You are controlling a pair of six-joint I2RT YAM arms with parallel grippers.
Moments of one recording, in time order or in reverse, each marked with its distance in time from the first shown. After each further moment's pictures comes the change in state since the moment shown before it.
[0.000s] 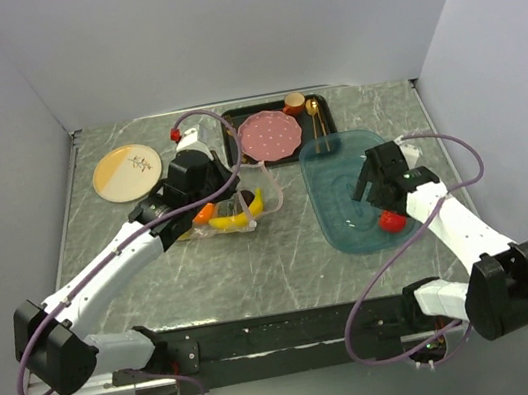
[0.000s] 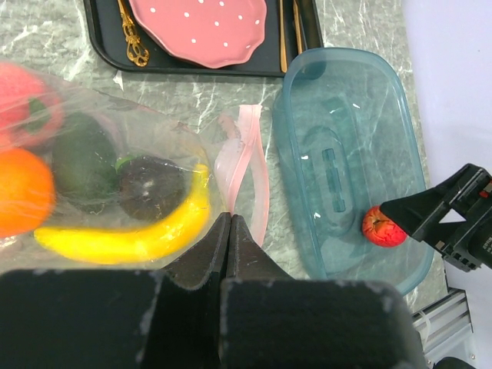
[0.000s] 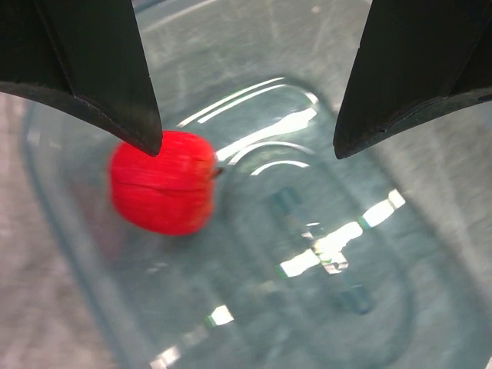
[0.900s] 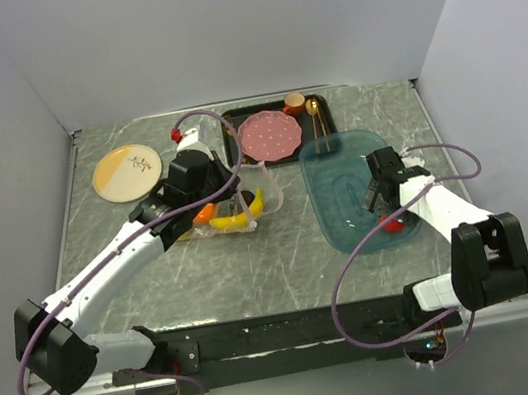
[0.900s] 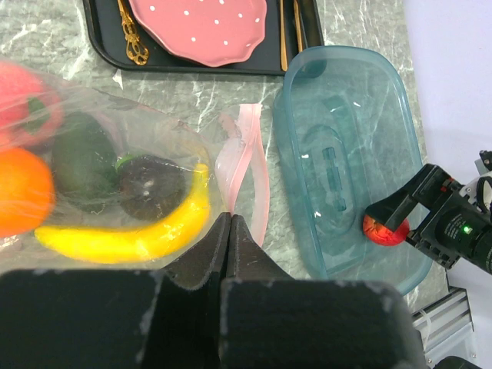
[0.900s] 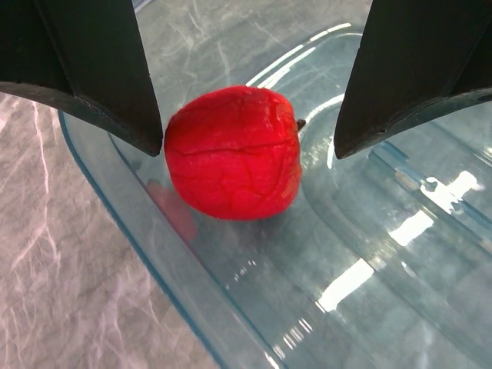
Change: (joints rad) left arm 0.000 0.003 0.000 0.000 0.003 0.004; right arm -0.073 0.155 -0.050 0.006 0.084 0.031
